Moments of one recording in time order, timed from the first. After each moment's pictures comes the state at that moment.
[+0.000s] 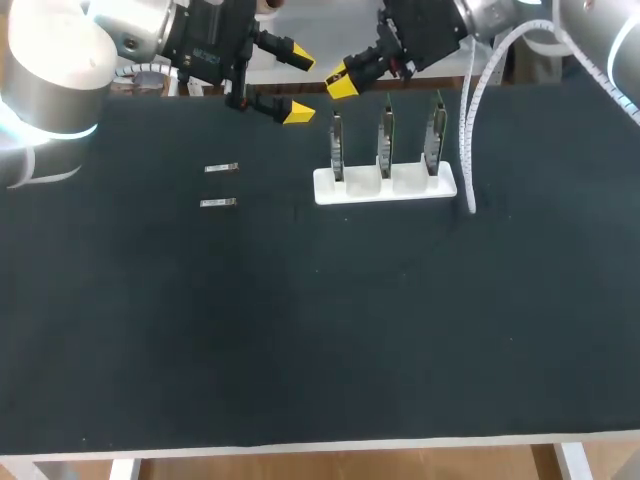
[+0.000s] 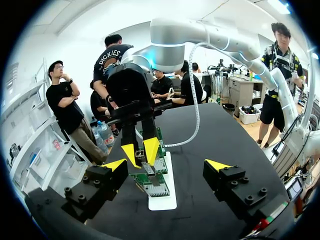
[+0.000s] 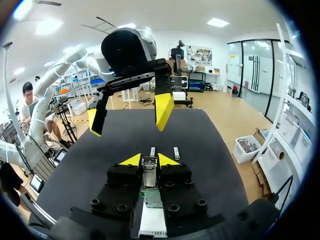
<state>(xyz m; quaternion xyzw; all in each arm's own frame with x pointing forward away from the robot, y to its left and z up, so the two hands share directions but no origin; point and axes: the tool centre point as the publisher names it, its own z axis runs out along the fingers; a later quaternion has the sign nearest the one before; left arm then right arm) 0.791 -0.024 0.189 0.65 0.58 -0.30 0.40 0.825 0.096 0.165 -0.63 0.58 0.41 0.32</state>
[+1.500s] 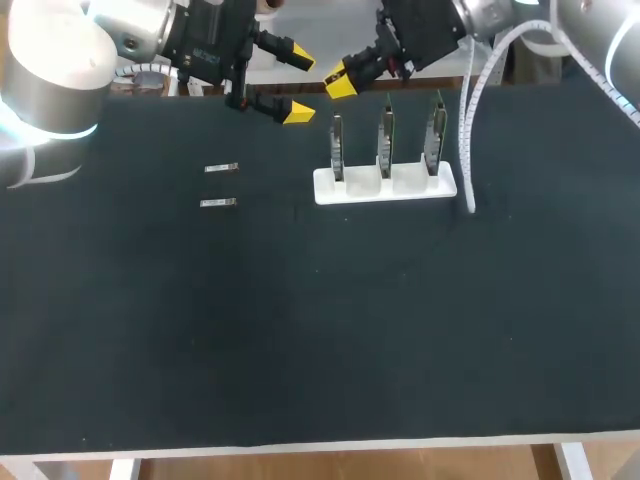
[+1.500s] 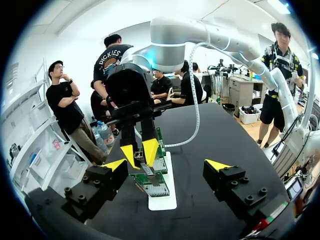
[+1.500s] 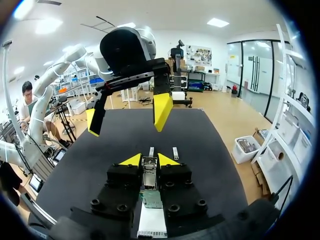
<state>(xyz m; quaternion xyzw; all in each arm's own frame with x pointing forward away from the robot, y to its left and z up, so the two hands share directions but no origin) 0.791 -0.024 0.189 0.65 0.58 -0.30 0.40 0.827 0.097 0.164 -0.63 0.58 0.41 0.32</state>
